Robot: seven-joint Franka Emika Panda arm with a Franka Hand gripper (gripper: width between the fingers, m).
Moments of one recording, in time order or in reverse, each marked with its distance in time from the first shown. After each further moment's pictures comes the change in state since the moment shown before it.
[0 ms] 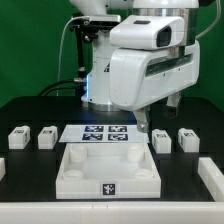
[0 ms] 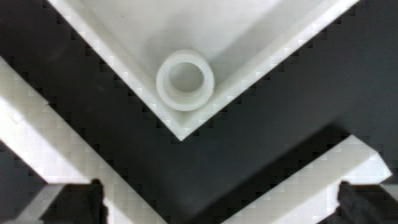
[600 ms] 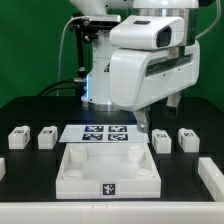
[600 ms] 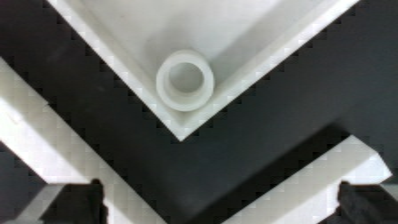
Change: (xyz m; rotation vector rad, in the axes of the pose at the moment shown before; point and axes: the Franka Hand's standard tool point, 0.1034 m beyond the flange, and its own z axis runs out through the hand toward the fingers) arm 0.000 0.000 0.000 0.000 0.000 0.000
